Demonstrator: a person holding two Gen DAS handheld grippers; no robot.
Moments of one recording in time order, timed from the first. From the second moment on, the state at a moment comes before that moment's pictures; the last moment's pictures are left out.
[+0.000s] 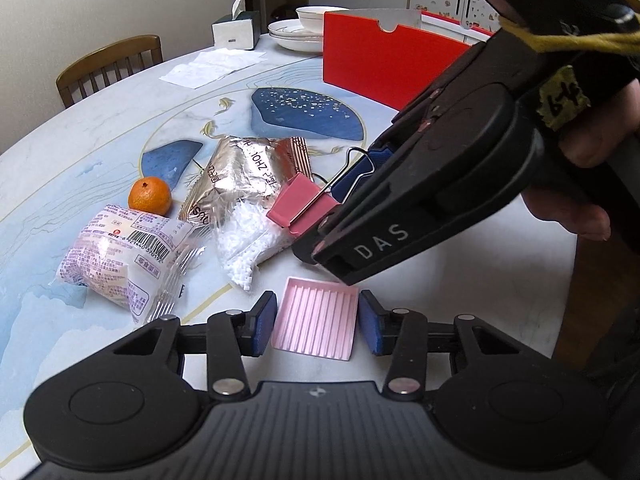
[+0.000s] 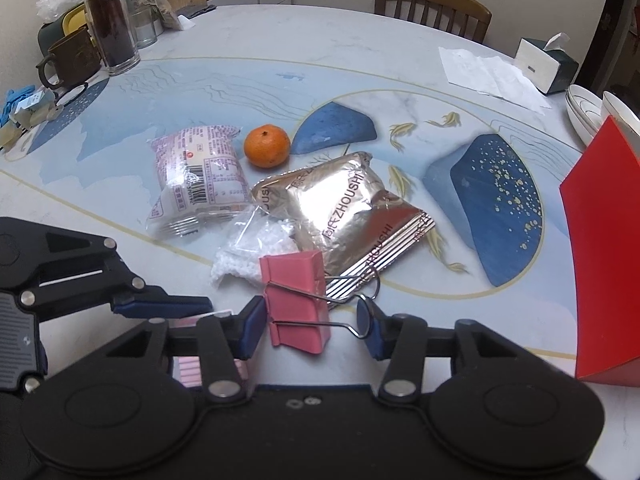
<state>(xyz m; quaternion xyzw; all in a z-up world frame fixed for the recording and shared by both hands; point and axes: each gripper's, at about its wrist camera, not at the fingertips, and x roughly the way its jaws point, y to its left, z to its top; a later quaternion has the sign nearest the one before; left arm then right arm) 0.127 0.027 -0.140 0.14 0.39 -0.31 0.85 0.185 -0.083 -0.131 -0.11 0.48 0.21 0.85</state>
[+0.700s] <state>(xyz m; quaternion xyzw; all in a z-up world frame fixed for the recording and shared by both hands) 0.130 0.027 -0.131 0.11 0.40 -0.30 0.86 0.176 -0.134 -0.119 -0.07 0.49 0.17 0.85</state>
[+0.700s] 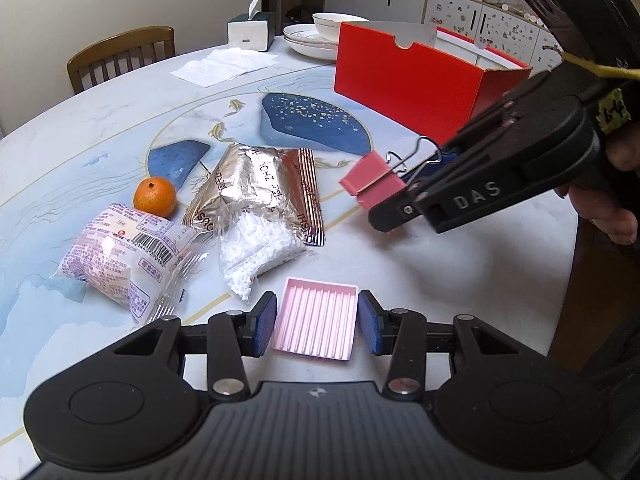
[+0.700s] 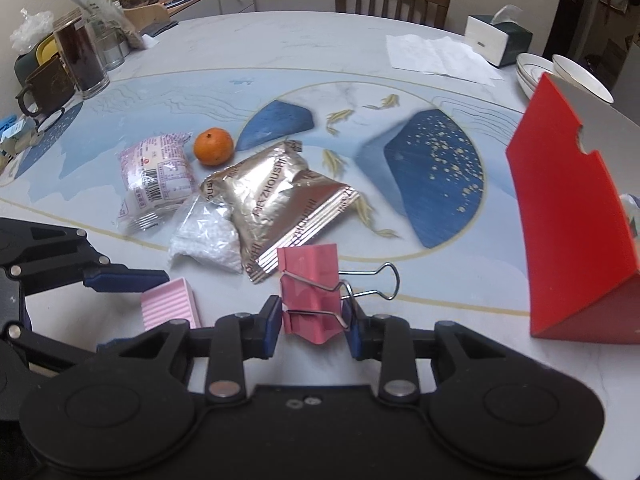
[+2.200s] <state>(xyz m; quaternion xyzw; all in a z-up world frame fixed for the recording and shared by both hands) 0.173 -0.081 -0.025 0.06 0.31 -0.28 0.91 0.197 -0.289 -0.010 0.01 0.39 0.17 0.91</state>
